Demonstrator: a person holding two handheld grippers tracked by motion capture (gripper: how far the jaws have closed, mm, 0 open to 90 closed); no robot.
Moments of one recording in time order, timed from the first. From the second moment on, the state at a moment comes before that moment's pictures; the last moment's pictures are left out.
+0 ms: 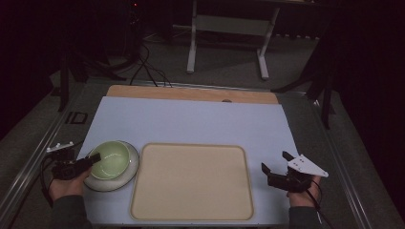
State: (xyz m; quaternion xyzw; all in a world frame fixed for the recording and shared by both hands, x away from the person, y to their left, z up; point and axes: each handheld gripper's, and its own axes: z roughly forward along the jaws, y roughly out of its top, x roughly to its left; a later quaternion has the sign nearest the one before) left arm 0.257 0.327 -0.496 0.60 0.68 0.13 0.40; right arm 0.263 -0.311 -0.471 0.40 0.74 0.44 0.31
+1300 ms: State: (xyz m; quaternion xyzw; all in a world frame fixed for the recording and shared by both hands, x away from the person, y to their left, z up) left arm 0.245 0.311 -0.477 0.57 0.66 0.17 0.45; right arm 0.263 -0.312 -0.470 0.40 0.74 0.44 0.31
